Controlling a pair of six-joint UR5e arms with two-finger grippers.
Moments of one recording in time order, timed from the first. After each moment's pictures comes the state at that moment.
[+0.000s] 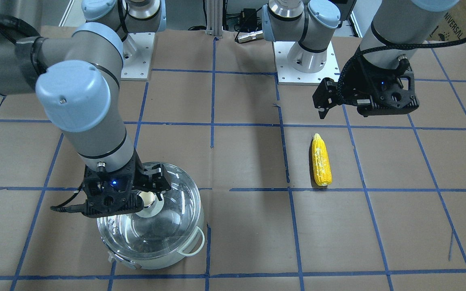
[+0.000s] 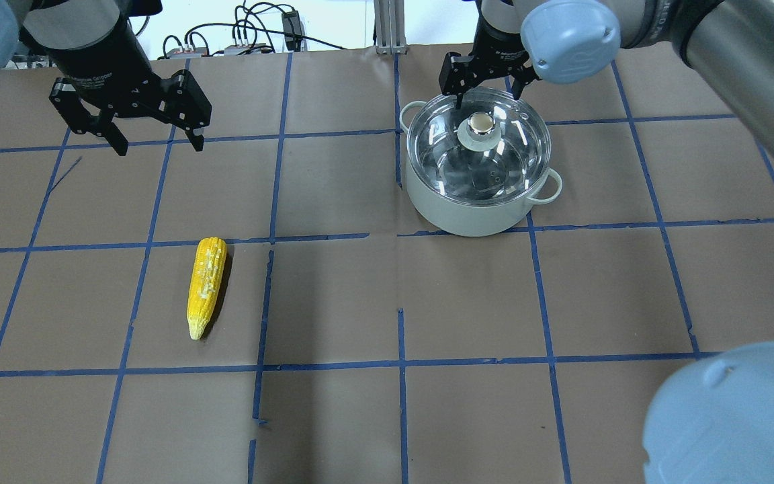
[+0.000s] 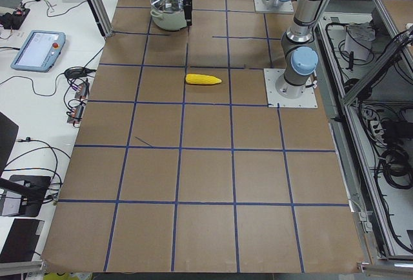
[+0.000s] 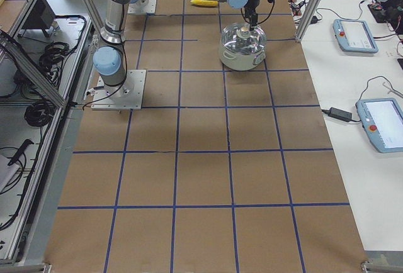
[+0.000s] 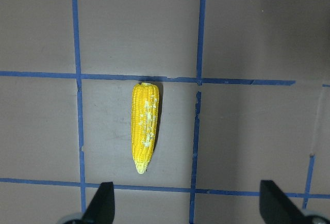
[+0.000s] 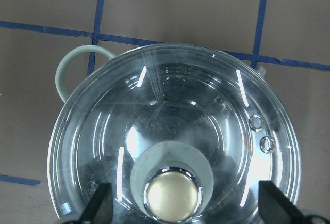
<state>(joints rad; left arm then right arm) -1.53 -1.65 -1.45 -1.66 1.62 -0.01 1.71 -1.13 1.33 -1.88 -1.55 -0.01</state>
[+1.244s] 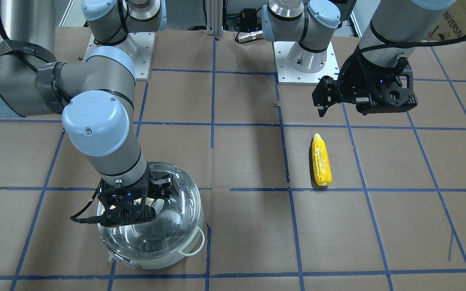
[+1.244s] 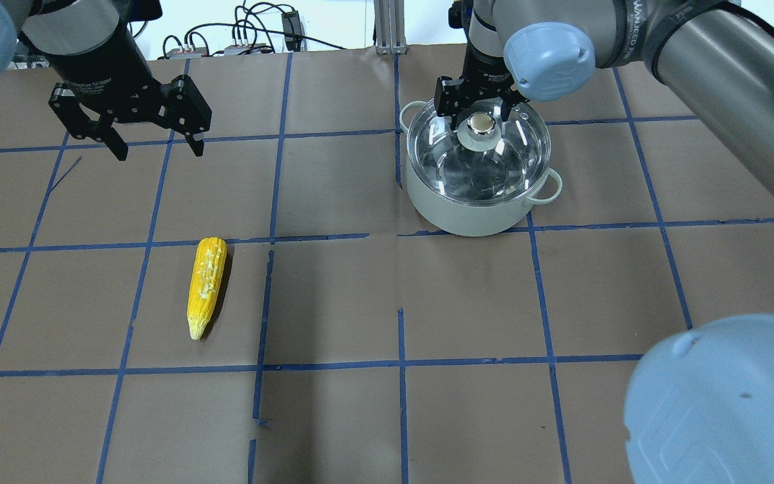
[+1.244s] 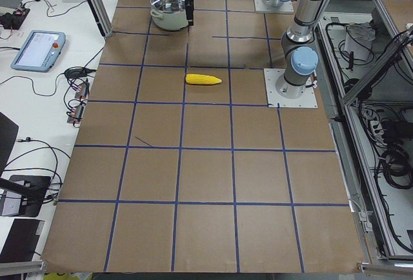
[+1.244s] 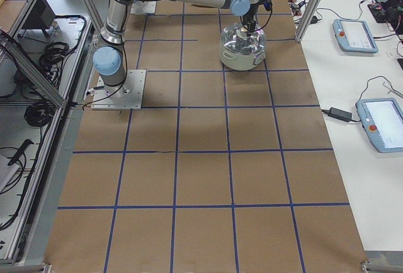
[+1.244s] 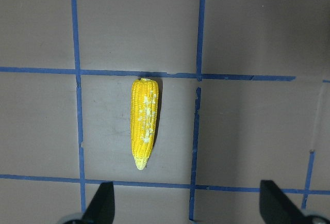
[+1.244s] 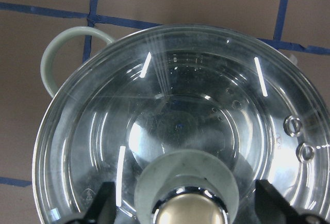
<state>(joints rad) -1.53 -1.64 -1.46 -1.66 1.61 -0.01 1.72 -1.10 1.35 -1.88 -1.55 -0.01</state>
